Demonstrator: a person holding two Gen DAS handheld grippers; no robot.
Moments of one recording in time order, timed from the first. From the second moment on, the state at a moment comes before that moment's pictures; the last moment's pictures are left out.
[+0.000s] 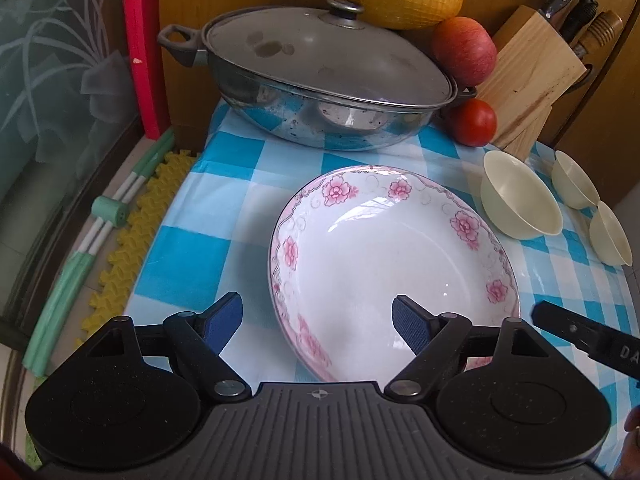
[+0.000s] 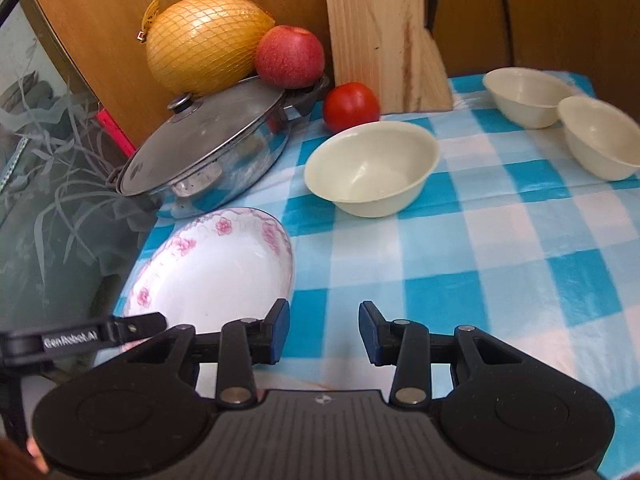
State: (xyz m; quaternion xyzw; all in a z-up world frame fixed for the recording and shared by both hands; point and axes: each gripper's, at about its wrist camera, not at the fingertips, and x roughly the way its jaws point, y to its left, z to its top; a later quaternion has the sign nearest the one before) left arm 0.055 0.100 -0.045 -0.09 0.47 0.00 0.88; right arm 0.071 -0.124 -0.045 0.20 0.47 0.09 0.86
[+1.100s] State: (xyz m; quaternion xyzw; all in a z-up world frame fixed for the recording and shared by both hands) left arm 0.102 0.105 -0.061 -0.08 0.48 0.00 0.87; right arm 0.122 -0.092 -0.062 0.18 0.48 0.10 0.85
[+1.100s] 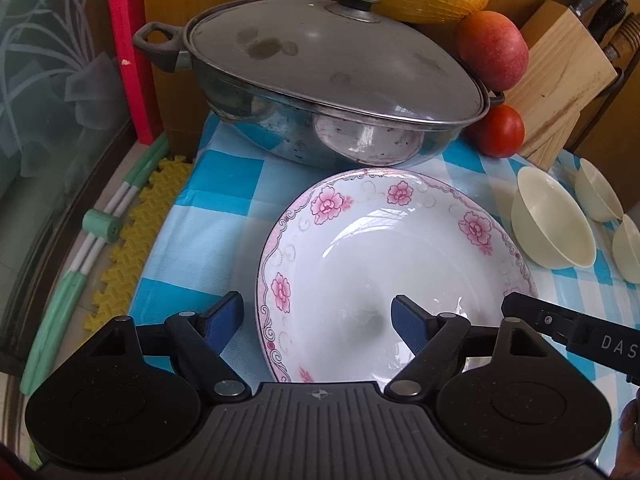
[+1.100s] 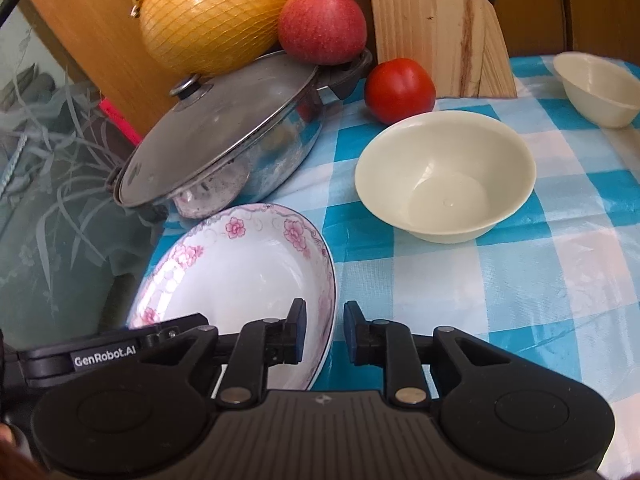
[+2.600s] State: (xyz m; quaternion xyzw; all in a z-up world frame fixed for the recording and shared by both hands) left arm 0.105 0.080 -0.063 -0.04 0.48 0.01 0.88; right arm 0.119 -0.085 -0.065 0.17 0.48 0.09 0.86
